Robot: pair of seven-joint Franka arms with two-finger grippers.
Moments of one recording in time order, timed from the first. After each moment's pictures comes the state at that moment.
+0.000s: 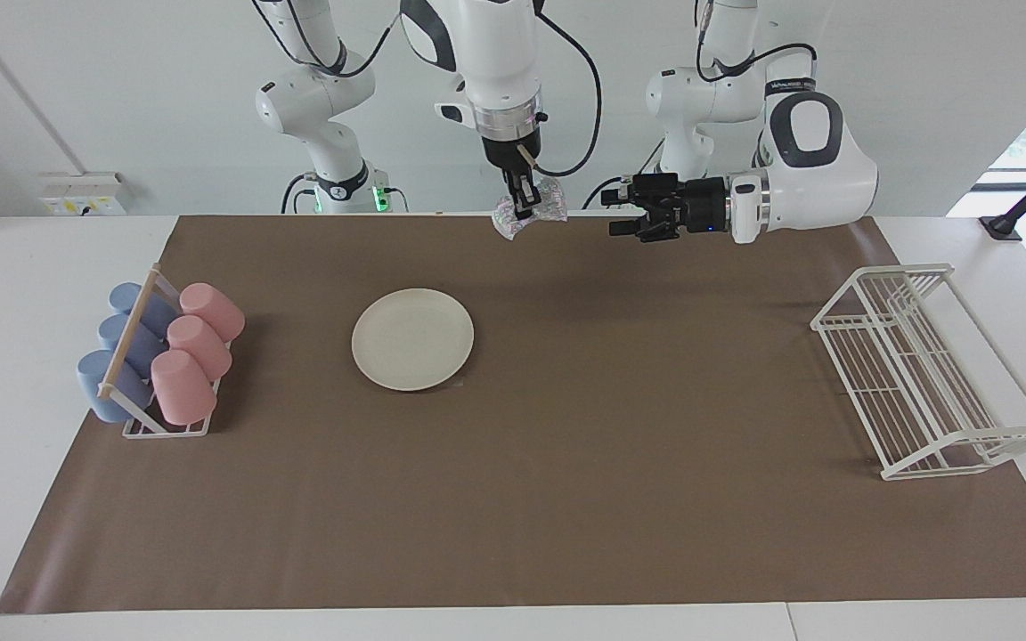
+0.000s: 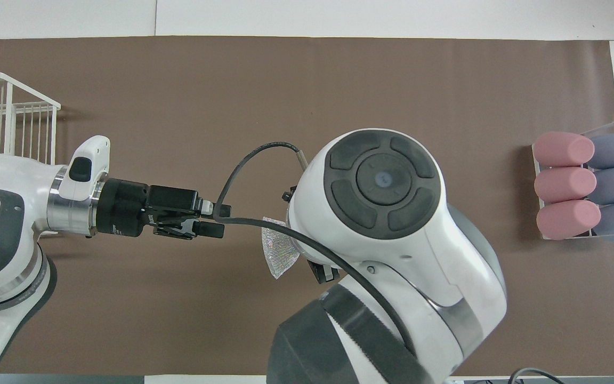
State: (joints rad) left arm -0.16 -0.14 -0.05 -2.18 -1.32 1.68 0.18; right arm 0.68 0.12 -0.03 -1.52 0.17 1.65 1.94
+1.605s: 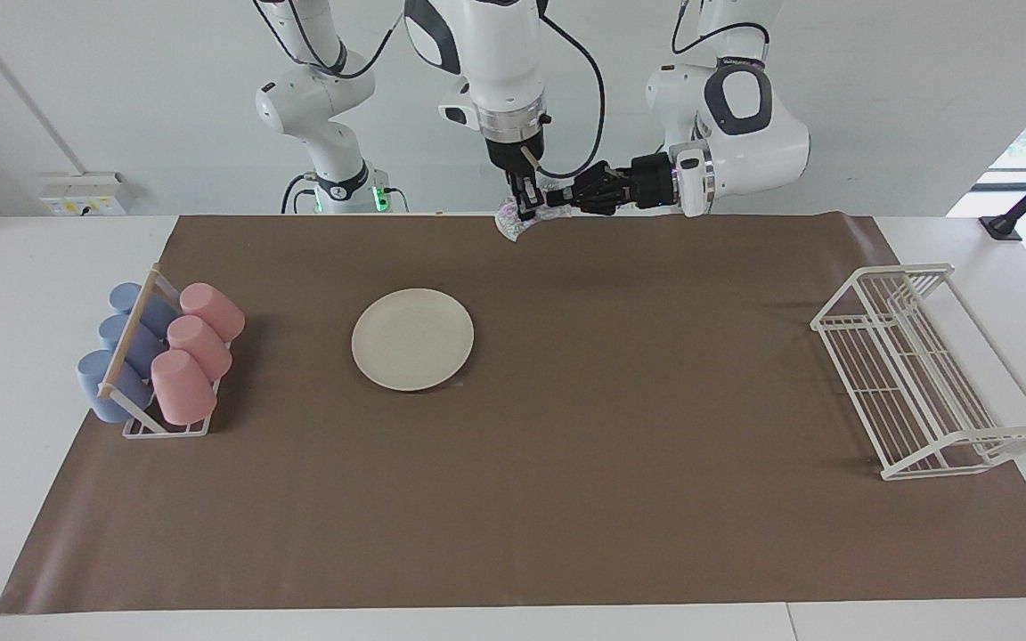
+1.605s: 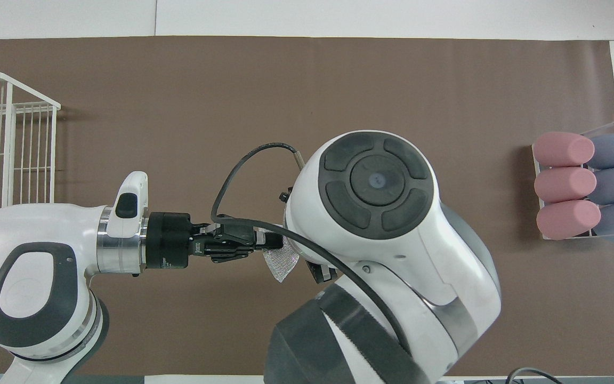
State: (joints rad) left arm -0.33 -0.26 -0.05 -2.31 -1.46 1.93 0.07; right arm 0.68 0.13 -0.03 -1.52 0.17 1.65 1.94
